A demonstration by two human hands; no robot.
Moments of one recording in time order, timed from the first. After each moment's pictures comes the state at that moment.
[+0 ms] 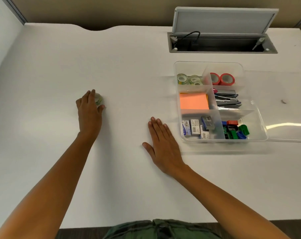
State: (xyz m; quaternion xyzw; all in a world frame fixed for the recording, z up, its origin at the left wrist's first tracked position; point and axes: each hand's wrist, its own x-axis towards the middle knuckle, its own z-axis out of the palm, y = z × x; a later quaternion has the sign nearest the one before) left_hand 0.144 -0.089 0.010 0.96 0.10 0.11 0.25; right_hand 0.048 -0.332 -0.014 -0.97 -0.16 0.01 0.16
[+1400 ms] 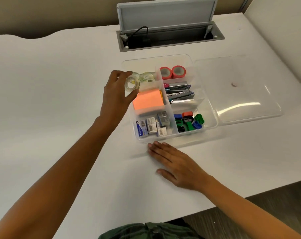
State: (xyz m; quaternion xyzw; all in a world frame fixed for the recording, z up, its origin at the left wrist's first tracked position) left_hand 0.172 -0.307 0.084 0.92 -0.15 0.08 0.34; right_hand -0.011 -0.500 -0.011 -0.94 -0.30 0.05 0.14
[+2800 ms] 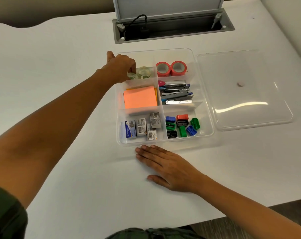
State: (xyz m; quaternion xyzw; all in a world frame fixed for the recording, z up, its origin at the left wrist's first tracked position) left_hand 0.296 -0.349 0.066 0.97 -0.23 -0.09 -0.02; right_hand 0.014 -0.517 -0.008 -0.91 -0.38 0.09 0.15
